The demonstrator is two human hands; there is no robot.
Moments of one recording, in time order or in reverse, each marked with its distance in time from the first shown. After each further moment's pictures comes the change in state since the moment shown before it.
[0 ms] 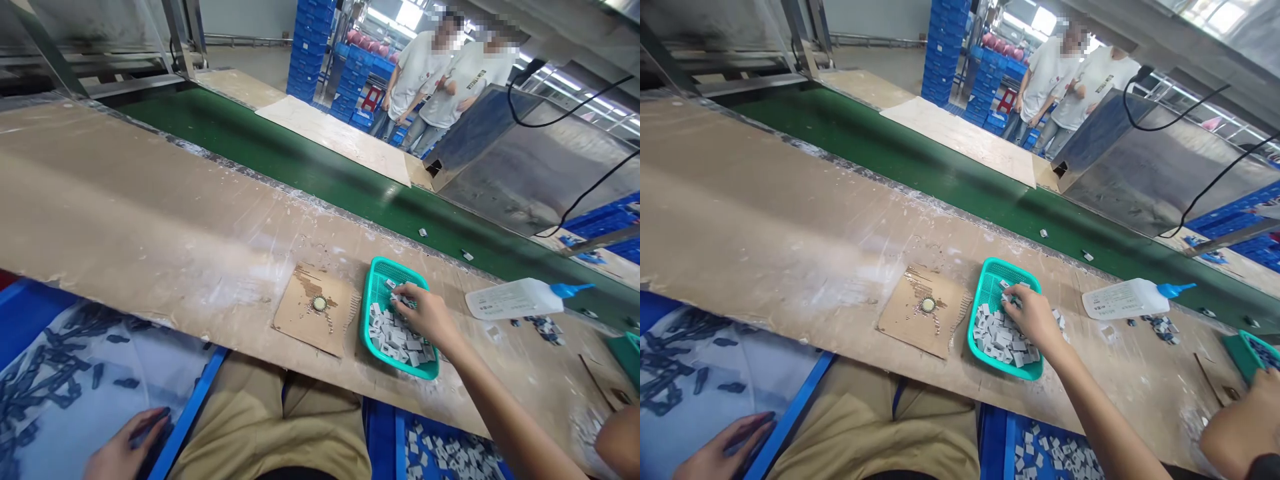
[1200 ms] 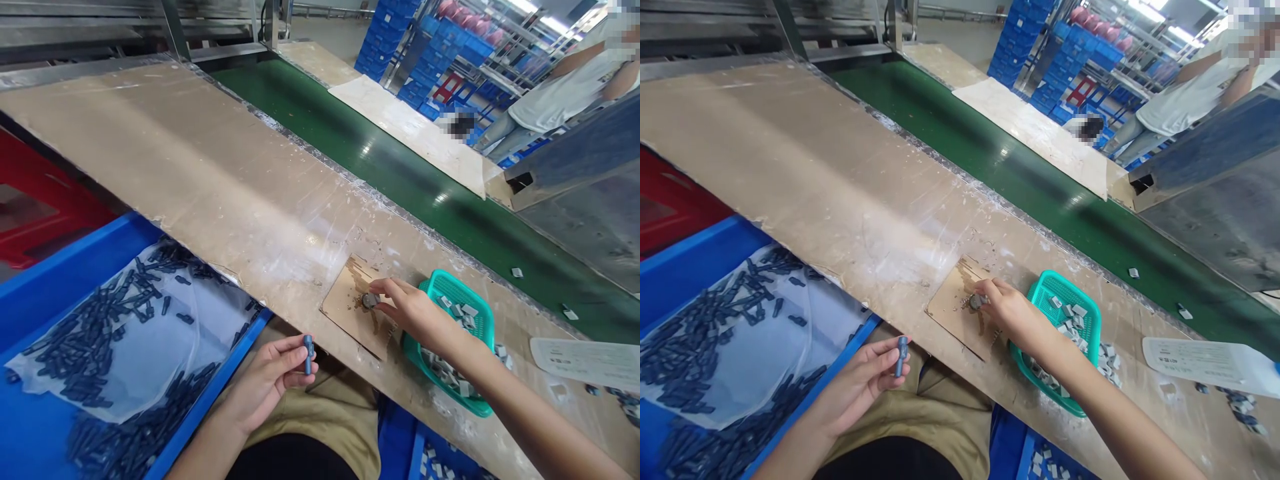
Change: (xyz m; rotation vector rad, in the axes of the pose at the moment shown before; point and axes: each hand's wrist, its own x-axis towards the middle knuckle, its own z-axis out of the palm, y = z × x) left_hand -0.078 0.157 0.041 -1.273 -0.743 -0.149; right_hand 0.021 -0.115 0.018 0.021 -0.258 -0.745
